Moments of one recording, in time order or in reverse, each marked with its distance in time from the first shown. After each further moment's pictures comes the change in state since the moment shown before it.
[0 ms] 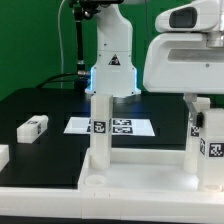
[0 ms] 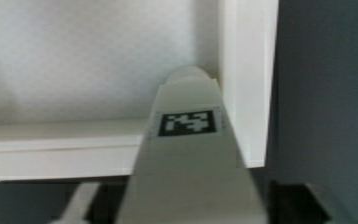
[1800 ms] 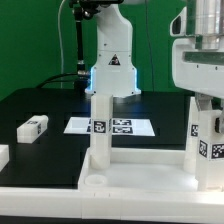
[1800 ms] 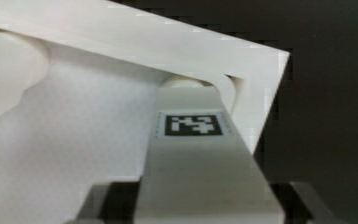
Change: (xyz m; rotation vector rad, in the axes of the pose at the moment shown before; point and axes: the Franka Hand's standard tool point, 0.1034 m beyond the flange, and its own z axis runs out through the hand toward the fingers) arm 0.000 0.002 0.003 0.026 -0.027 1.336
